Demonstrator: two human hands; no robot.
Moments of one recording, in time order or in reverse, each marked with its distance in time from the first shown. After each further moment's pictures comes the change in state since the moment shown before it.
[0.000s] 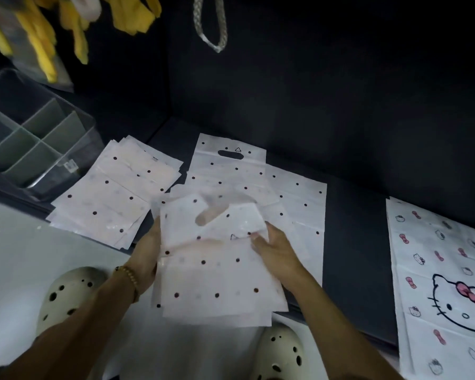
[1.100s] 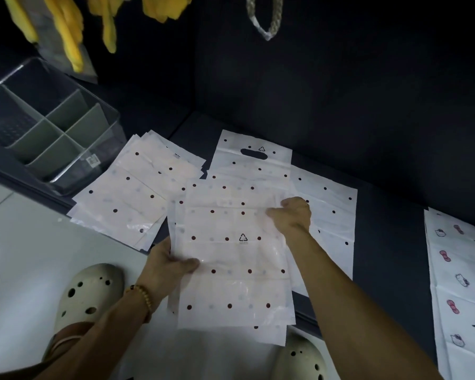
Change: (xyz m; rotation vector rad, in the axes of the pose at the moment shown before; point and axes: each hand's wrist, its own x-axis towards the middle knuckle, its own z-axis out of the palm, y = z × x) left_hand 0.004 -0.023 -0.030 0.386 0.055 0.151; right_hand 0.115 -0.021 0.019 -0.276 0.431 0.276
